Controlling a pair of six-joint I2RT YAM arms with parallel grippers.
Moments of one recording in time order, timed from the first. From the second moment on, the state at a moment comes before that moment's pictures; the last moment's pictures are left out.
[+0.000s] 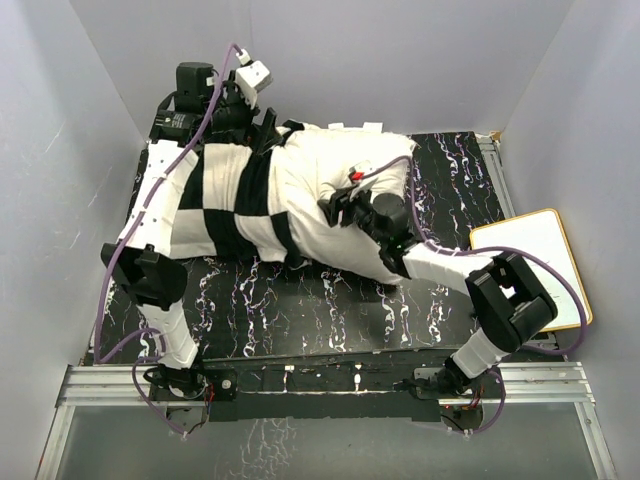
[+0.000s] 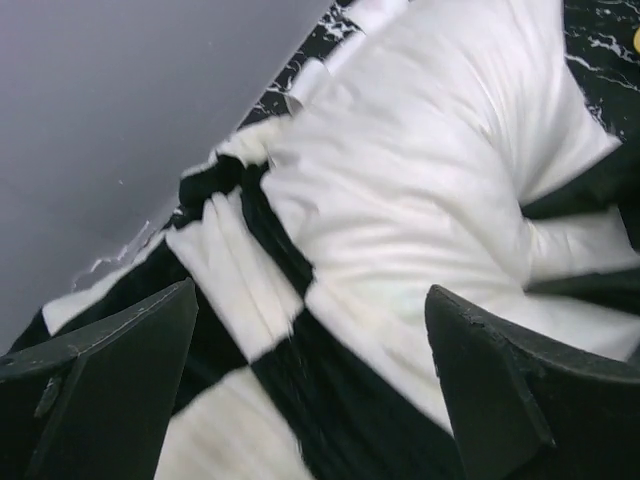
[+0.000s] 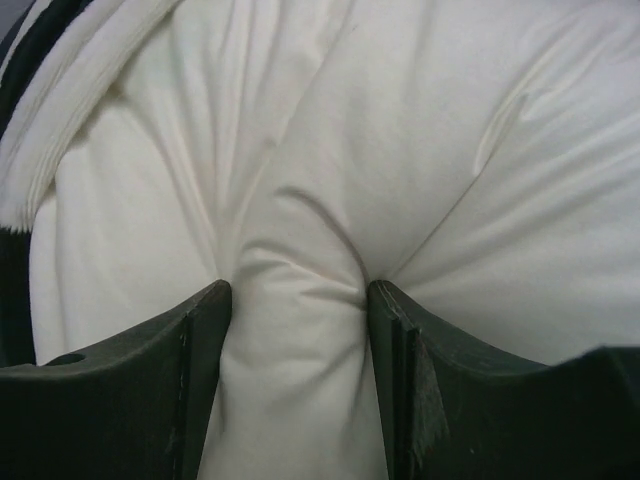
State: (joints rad) left arm -0.21 1.86 2.13 -0.80 0.61 0.45; right arm 0.55 1.59 0.85 0.68 -0.08 0.09
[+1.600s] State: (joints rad) left arm -0.21 1.75 1.46 -0.44 0.40 0.54; right arm 0.29 1.97 1.28 0.67 -0.52 0.91
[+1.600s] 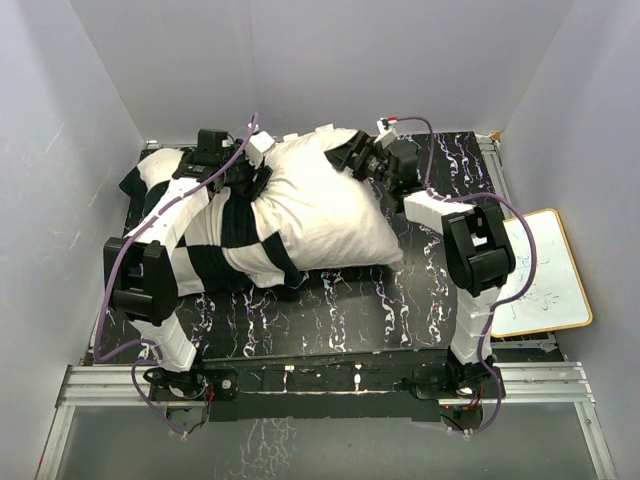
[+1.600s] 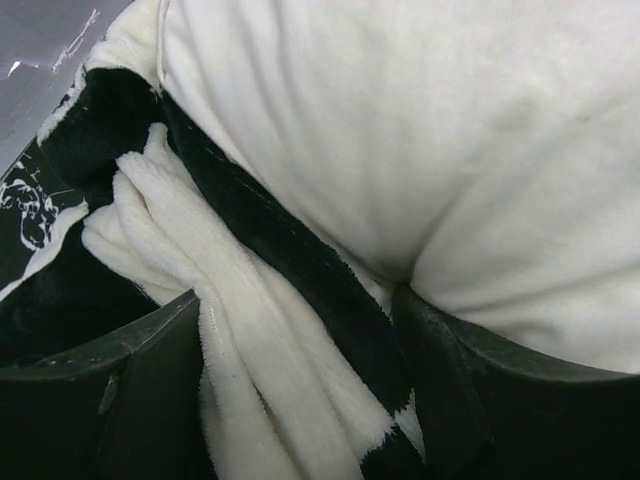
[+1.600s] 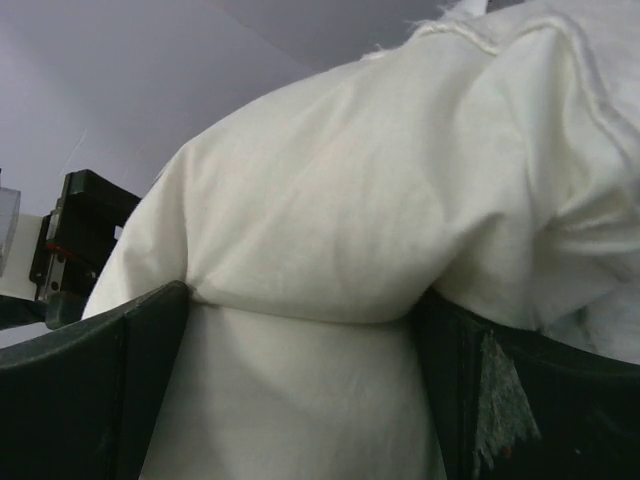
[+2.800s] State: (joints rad) left arm 0.25 1.83 1.70 -0.92 0.59 0.83; right arm 0.09 1.83 1.55 0.06 -0.39 0.31
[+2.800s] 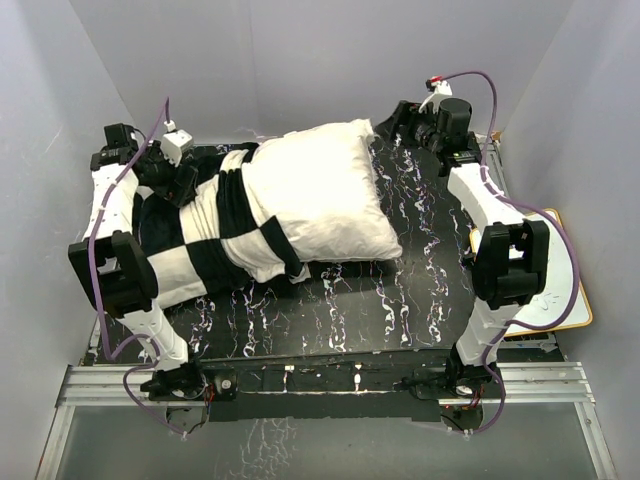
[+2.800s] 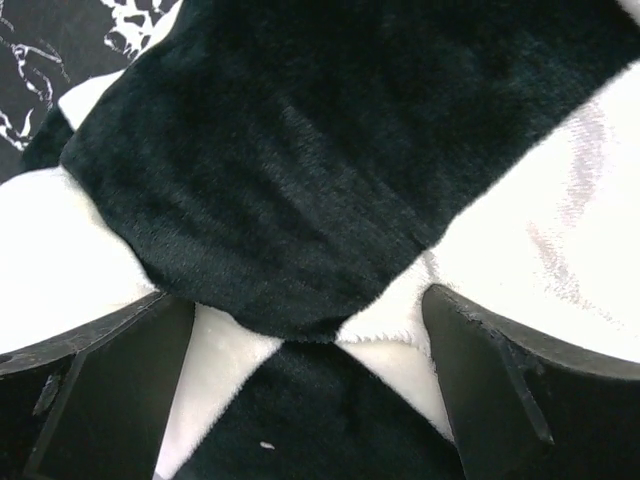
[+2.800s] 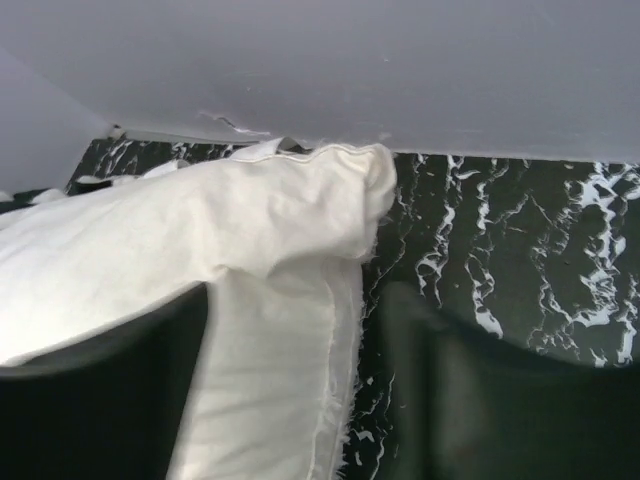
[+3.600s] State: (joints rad) left arm 0.07 1.66 1.43 -0.76 0.46 0.90; right arm 0.20 2.12 1.46 0.79 -0.87 1.01
